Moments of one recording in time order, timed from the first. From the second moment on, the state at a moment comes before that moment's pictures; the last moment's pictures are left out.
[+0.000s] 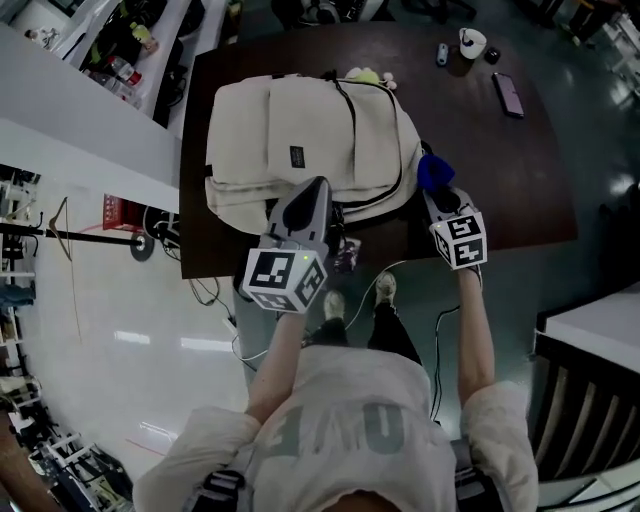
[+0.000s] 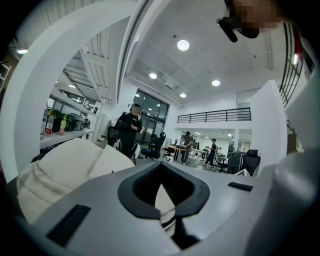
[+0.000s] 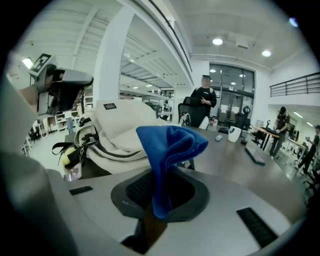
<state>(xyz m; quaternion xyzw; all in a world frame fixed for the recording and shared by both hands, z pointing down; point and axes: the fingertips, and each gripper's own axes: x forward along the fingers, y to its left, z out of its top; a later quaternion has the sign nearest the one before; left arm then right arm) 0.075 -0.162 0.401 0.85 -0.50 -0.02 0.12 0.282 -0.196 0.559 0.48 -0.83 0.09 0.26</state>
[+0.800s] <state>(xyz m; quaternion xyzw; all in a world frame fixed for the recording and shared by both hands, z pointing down) -0.084 -0.059 0.408 0.80 -0.59 -0.03 0.12 0.106 -0.085 0.511 0.47 -0.86 0.16 0.12</state>
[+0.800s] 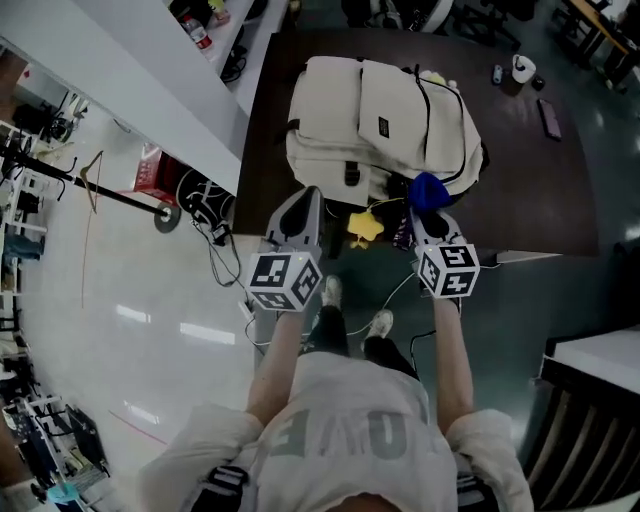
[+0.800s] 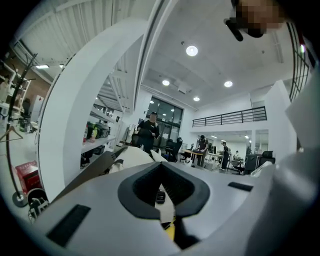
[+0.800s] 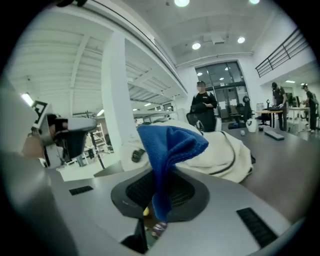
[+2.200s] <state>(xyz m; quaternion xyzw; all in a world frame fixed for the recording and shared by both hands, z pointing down) -0.034 -0.098 0.404 0.77 -0.63 -0.09 0.12 0.136 -0.145 0.548 0.38 -0.89 0.22 0.14</state>
